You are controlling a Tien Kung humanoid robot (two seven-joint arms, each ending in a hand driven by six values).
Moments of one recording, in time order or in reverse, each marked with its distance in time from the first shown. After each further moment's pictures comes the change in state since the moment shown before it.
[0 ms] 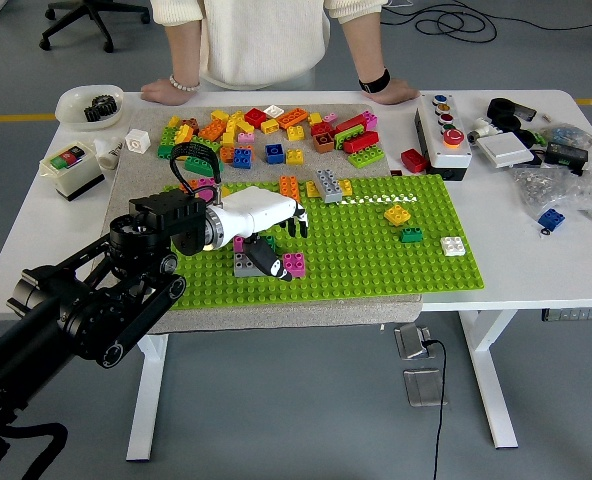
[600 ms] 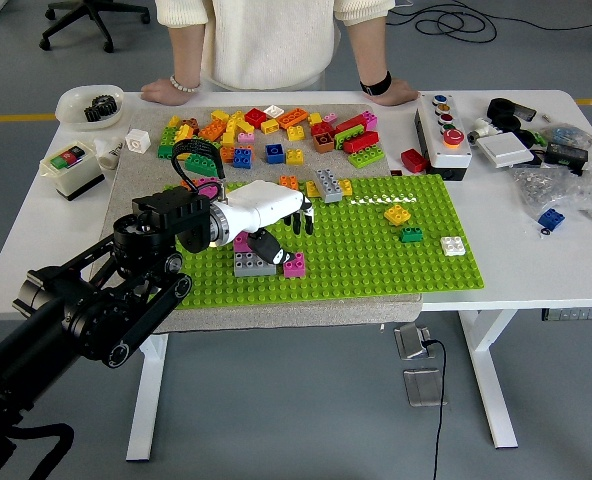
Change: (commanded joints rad) left arm 0.003 -0.015 -0.016 -0.005 0.000 0.048 -0.003; right arm -0.001 0.000 -0.003 0.000 -0.003 0.000 0.000
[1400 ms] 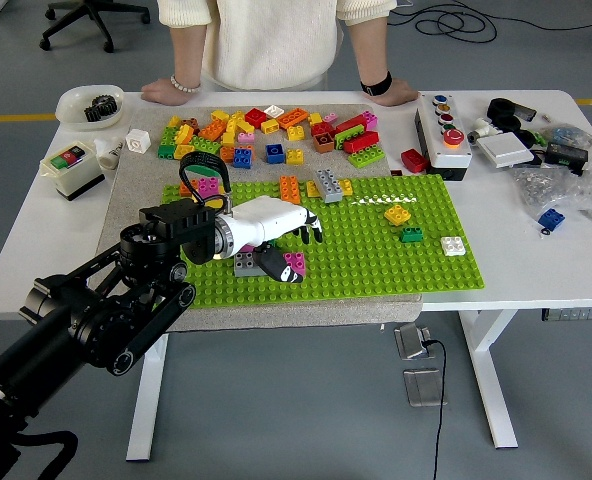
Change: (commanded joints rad) left arm 0.014 -0.017 0.016 0.031 0.000 -0.020 -0.018; right arm -0.001 -0.002 -0.004 0.000 -0.008 0.001 0.001
